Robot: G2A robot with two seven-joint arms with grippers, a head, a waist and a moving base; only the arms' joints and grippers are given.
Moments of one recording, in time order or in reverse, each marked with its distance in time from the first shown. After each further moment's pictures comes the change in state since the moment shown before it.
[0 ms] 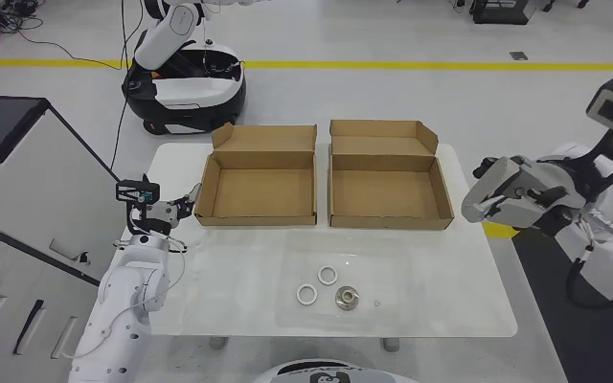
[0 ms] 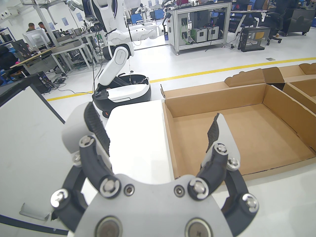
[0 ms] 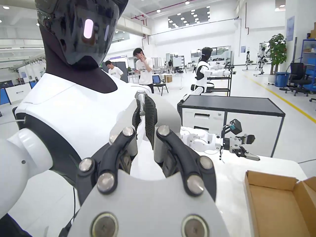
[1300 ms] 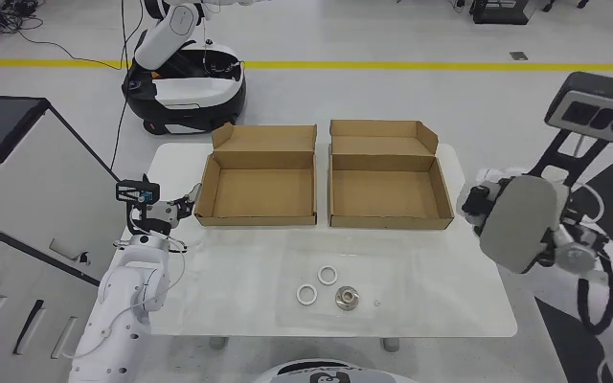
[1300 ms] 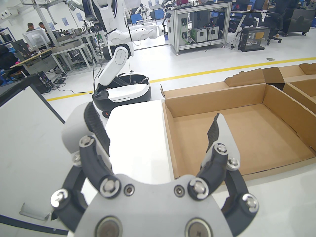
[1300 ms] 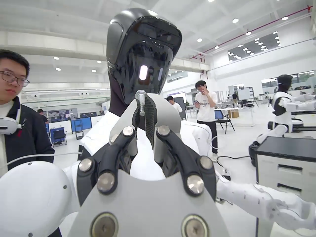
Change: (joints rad) left arm 0.000 0.000 0.000 0.000 0.000 0.000 0.000; right arm 0.151 -0.171 -0.300 -0.090 0.317 0.002 0.001
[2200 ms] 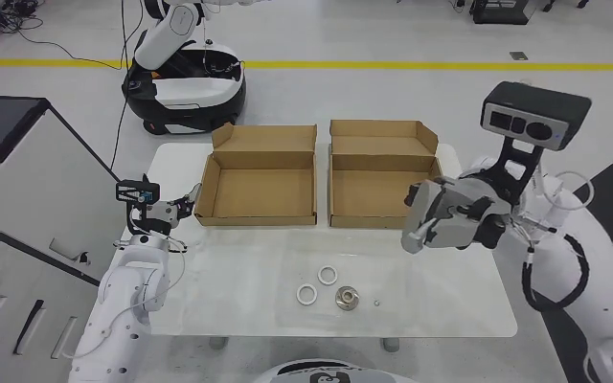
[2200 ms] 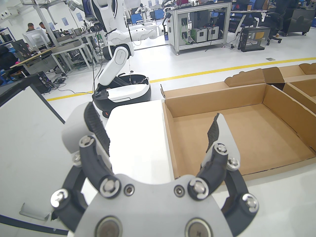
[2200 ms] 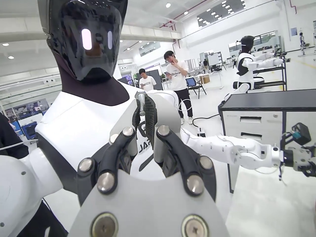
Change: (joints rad) left arm 0.000 0.000 0.000 0.000 0.000 0.000 0.000; right arm -0.032 -0.057 0.074 0.078 -0.199 0.178 0.106
